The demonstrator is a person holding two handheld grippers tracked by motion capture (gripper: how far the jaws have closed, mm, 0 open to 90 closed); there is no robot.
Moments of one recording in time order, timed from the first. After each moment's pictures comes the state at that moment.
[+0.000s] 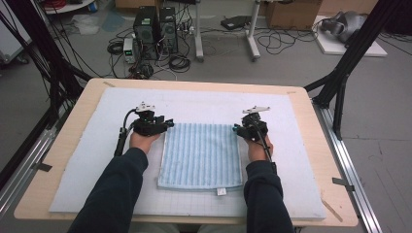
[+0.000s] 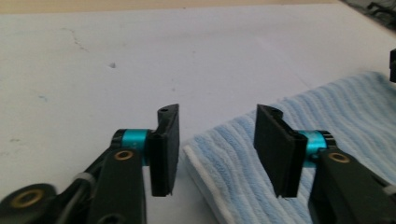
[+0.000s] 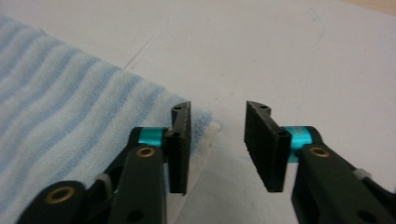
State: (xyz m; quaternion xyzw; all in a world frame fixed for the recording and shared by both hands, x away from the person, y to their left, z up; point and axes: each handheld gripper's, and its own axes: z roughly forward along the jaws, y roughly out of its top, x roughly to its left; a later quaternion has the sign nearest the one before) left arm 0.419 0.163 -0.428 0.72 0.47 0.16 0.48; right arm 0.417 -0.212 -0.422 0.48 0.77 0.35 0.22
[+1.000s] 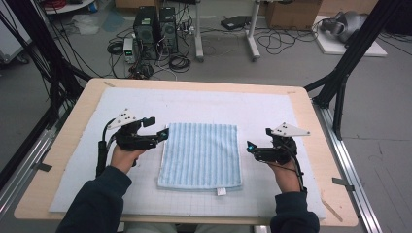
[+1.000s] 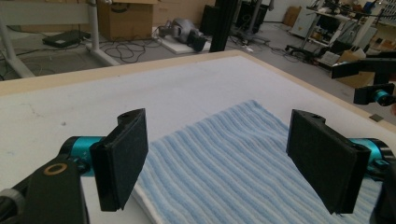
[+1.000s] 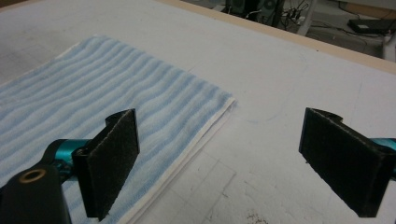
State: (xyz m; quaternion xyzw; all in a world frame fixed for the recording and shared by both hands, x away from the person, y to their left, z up) left arm 0.342 0.185 -0.388 0.70 0.35 0.16 0.60; right arm 0.323 -0.267 -0.389 0.40 0.76 0.45 0.23
